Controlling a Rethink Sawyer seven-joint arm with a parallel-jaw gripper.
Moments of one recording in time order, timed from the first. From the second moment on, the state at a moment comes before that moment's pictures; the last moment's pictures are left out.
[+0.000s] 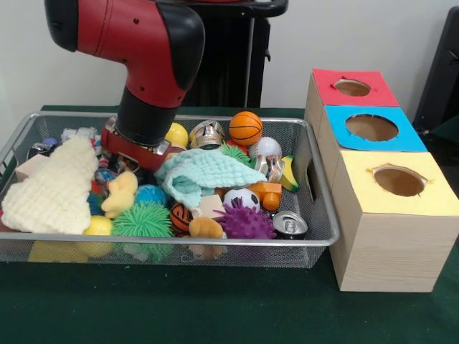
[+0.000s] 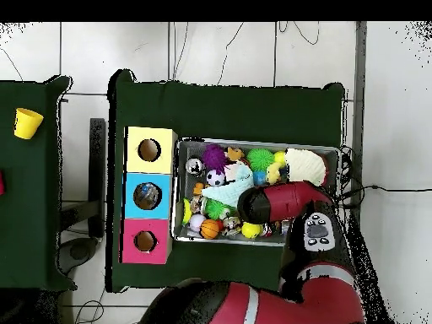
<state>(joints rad) -0.31 -0.37 -0.12 1.45 -0.61 0.43 2.20</state>
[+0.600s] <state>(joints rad) -0.29 -0.40 -0.14 1.44 -0.61 0.44 2.20</state>
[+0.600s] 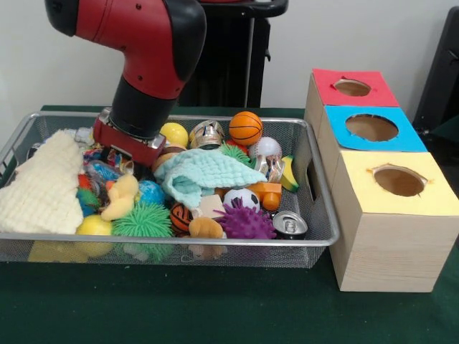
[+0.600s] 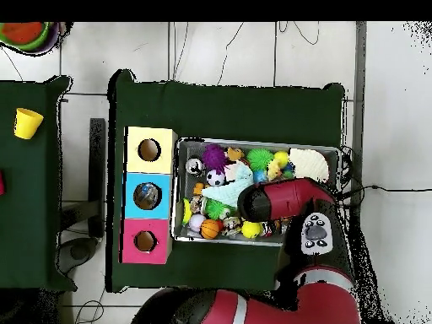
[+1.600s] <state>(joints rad) -0.36 -0.58 -0.13 1.44 -0.50 0.45 2.20</state>
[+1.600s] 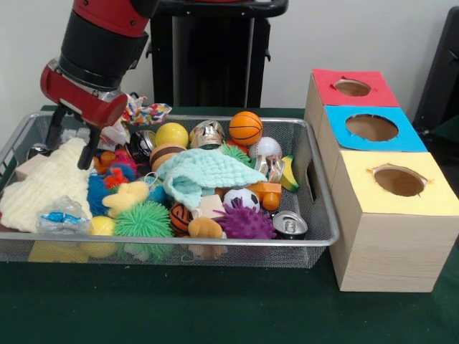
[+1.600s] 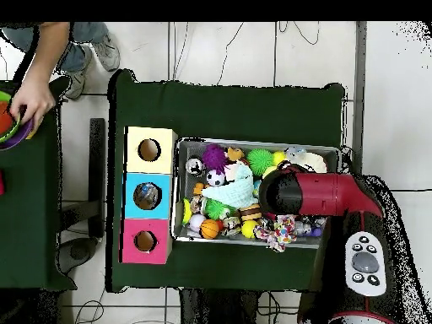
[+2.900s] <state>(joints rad) -0.46 -0.50 -0.02 1.47 -0.46 0.30 2.20</state>
